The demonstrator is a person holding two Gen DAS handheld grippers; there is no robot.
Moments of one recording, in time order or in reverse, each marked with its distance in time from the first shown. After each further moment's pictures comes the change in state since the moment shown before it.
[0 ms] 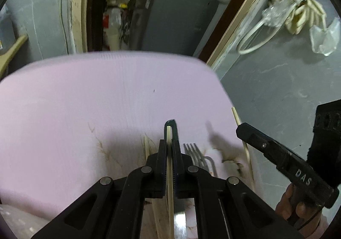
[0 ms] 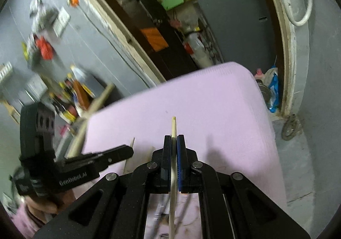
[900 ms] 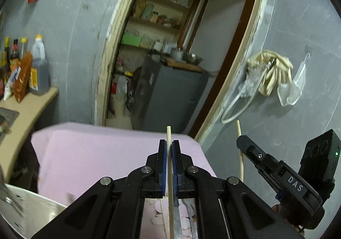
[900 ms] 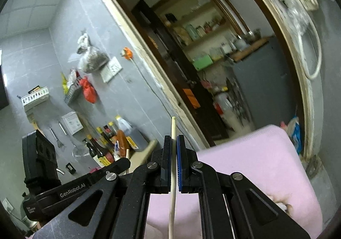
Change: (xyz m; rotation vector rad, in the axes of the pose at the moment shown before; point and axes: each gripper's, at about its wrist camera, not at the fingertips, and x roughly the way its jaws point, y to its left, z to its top) left arm -0.176 0.032 -0.002 -0.017 -0.482 -0.023; right arm -0.086 0.134 0.004 -0.087 -0.427 0.147
